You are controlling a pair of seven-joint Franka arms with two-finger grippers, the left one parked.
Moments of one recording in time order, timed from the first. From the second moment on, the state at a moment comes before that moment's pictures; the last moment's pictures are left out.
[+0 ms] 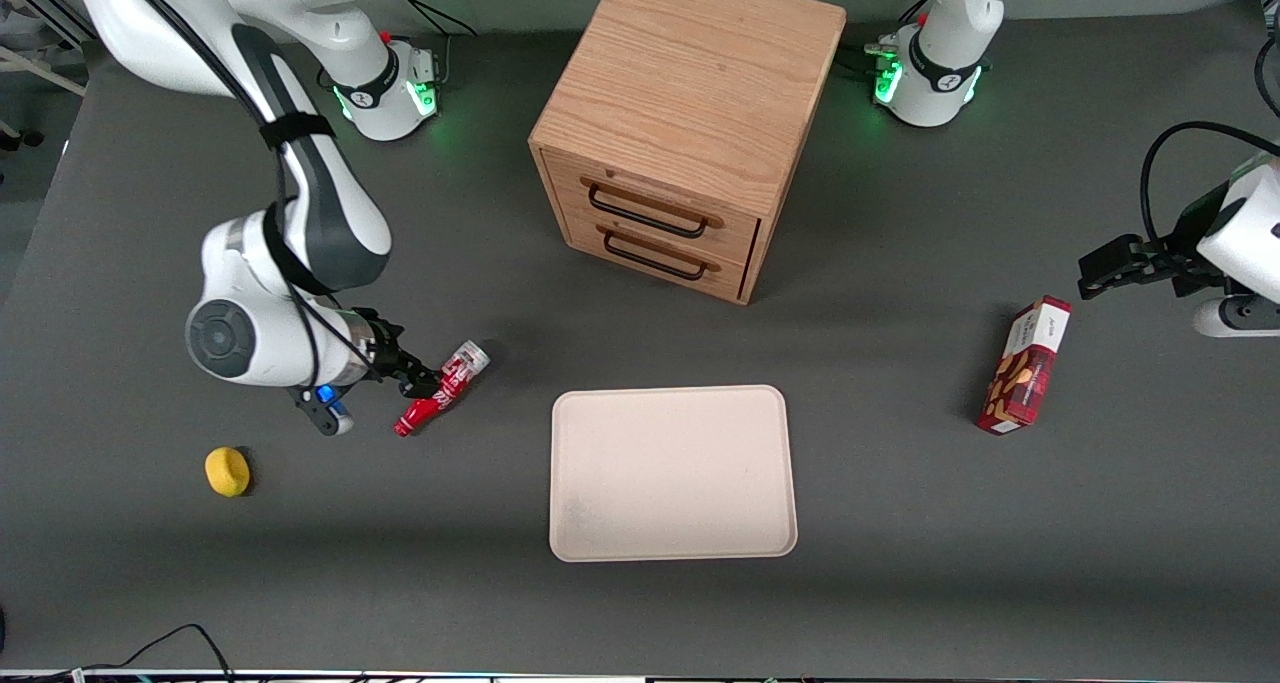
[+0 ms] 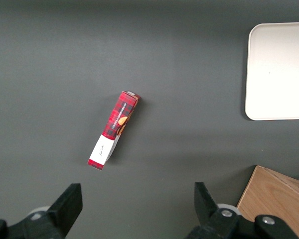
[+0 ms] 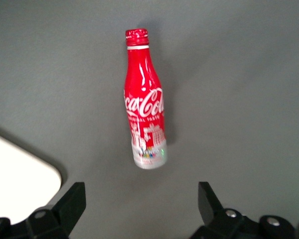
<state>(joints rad) 0.17 0.43 0.09 -1.77 0.15 2.00 1.04</state>
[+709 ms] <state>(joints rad) 0.17 0.55 0.09 -1.89 0.10 2.30 1.07</state>
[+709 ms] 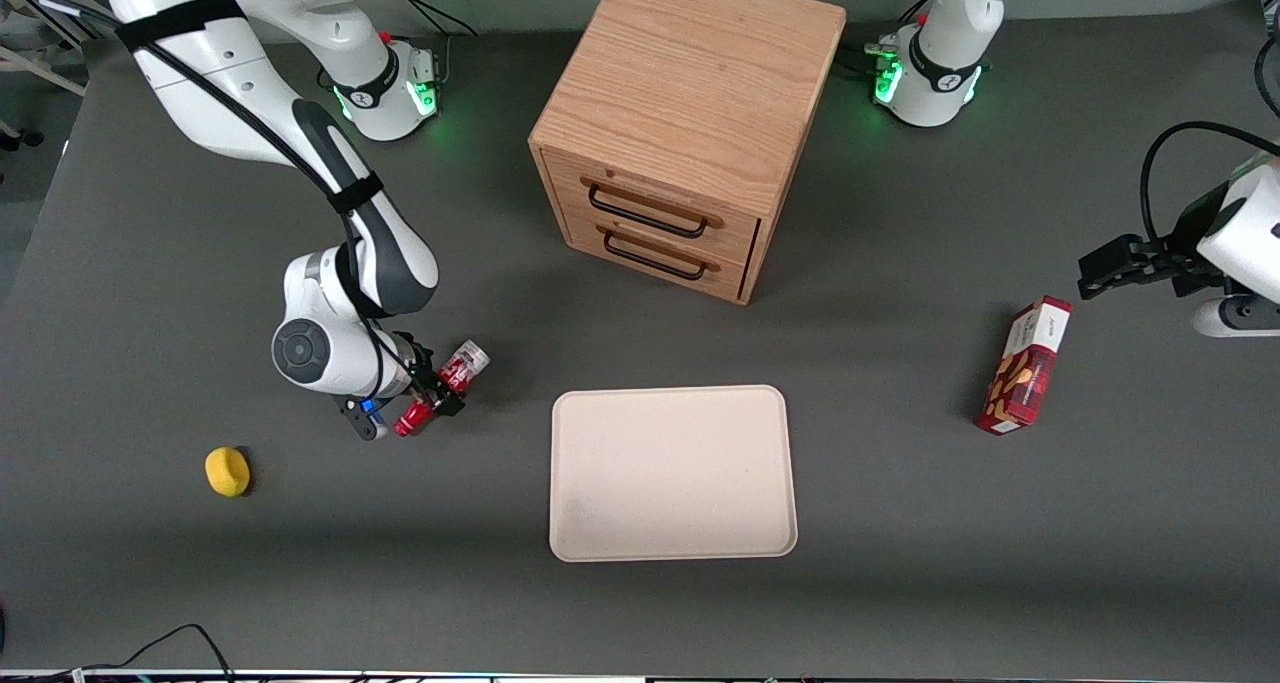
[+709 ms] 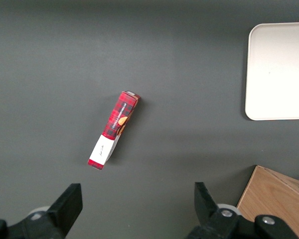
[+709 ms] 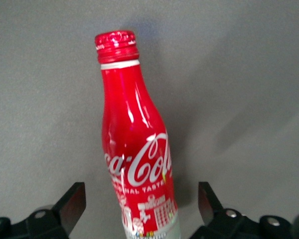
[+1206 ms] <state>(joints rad) 0.16 0.59 0.09 -1.92 0.09 2.39 1.07</state>
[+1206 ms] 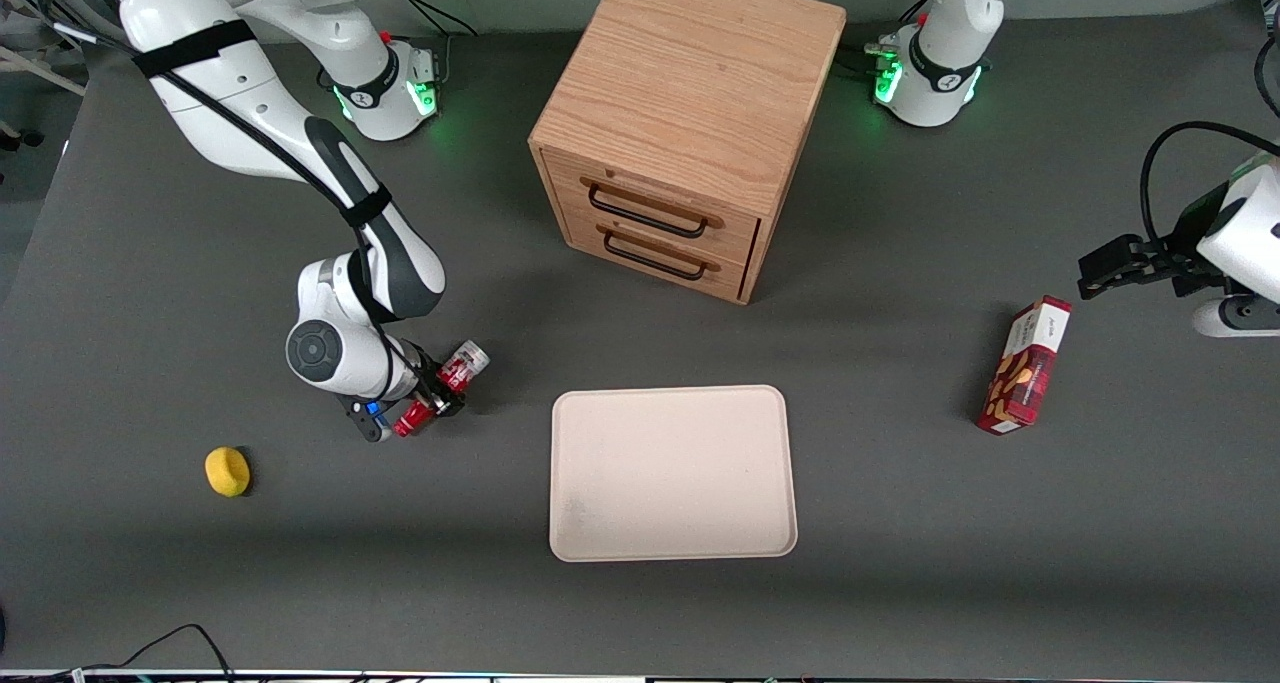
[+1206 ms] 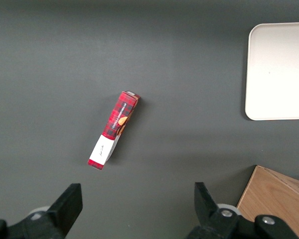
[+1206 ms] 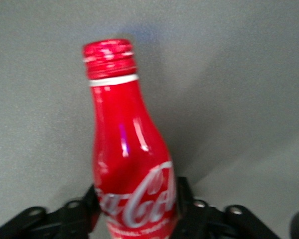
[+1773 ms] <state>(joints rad) 0.16 0.51 0.10 -1.81 0.08 2.19 1.07</state>
